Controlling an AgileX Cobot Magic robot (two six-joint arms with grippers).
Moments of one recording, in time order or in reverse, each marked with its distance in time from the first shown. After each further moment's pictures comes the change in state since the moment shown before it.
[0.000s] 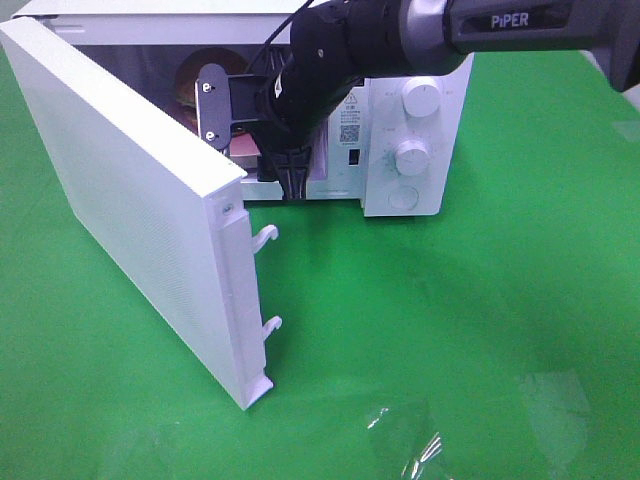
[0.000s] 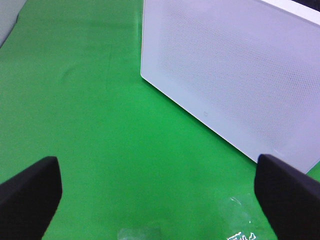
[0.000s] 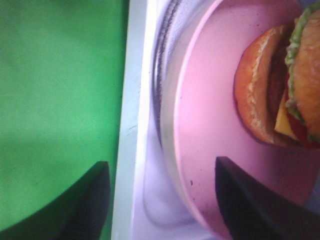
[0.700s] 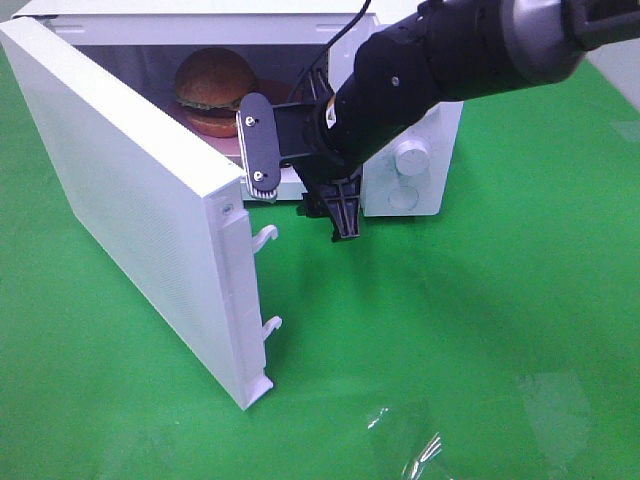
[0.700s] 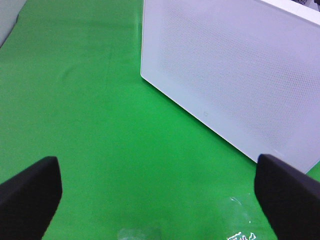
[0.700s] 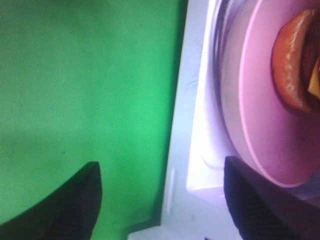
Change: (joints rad) left arm 0.000 0.000 0.000 0.000 0.000 0.000; right arm 0.000 -0.252 0.409 -0.046 -0.152 -0.001
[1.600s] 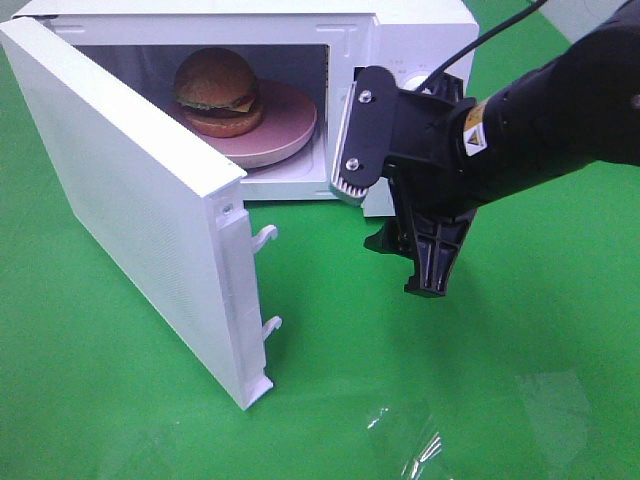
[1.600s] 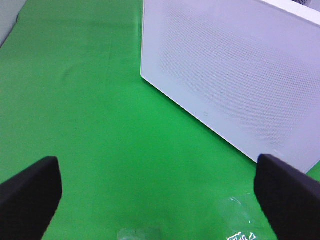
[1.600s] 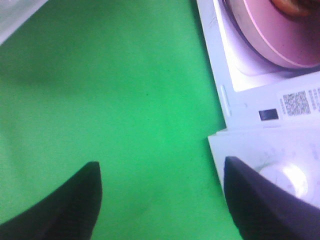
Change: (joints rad) left arm 0.000 0.000 0.000 0.000 0.000 0.000; right arm 0.000 -0.466 0.466 0.015 -0.023 0.382
